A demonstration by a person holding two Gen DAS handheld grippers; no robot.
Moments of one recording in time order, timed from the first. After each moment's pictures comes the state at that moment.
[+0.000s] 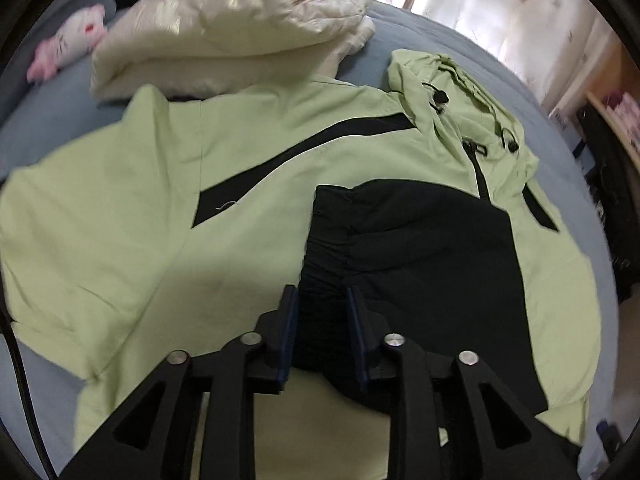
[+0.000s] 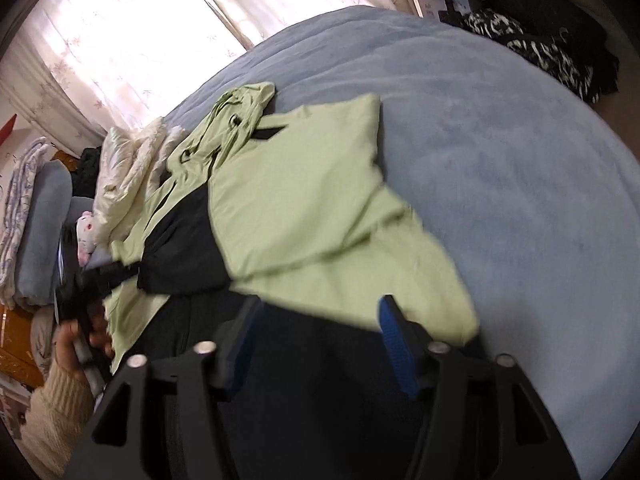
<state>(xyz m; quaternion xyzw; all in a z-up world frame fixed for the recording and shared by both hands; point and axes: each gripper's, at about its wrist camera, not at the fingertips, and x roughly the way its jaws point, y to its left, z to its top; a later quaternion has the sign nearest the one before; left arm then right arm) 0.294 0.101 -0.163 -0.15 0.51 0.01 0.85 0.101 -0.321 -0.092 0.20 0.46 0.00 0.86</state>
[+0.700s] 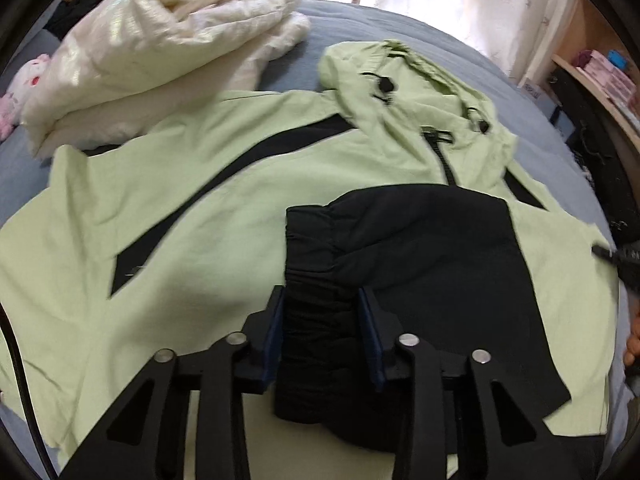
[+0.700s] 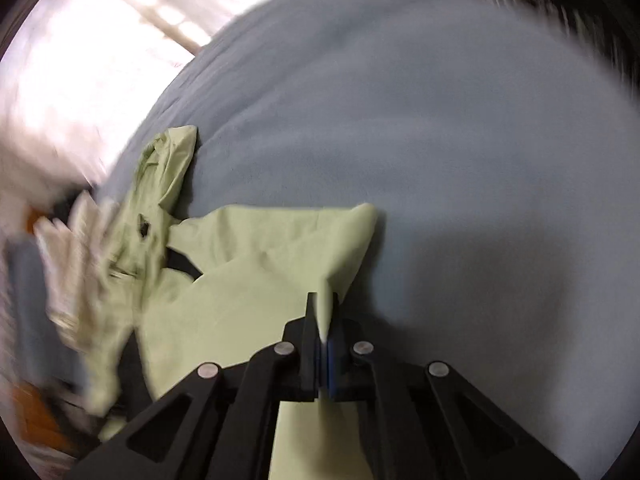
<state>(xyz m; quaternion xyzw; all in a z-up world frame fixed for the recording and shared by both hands) 0.334 0.048 -0.177 -0.08 0.50 -0.05 0.86 0.311 -0.397 -0.121 0.17 0.46 -0.04 0.87</state>
